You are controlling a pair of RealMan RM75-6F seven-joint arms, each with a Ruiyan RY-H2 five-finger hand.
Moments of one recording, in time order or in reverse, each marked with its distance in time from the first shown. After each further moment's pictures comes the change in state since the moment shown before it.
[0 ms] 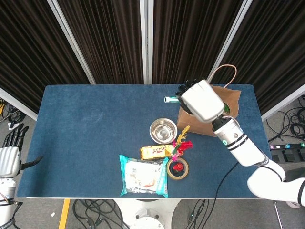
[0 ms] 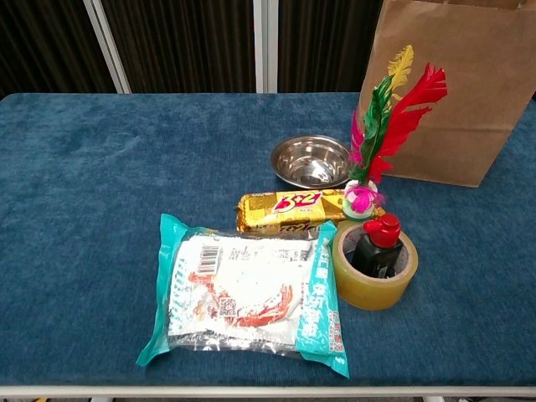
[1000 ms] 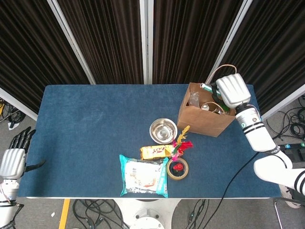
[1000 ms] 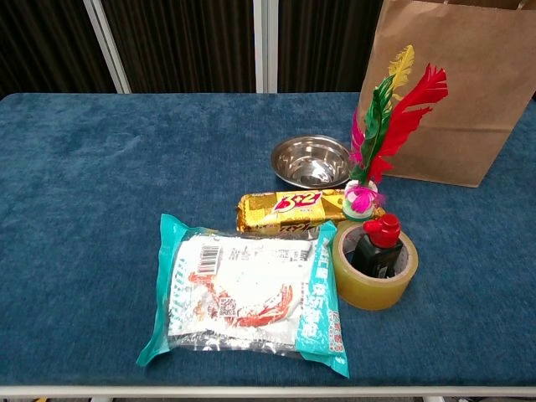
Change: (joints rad) left arm -0.007 0.008 0.040 -0.006 0.023 -0.037 0.021; right arm -0.038 -0.100 -0.094 0.307 0.180 -0.100 0.154
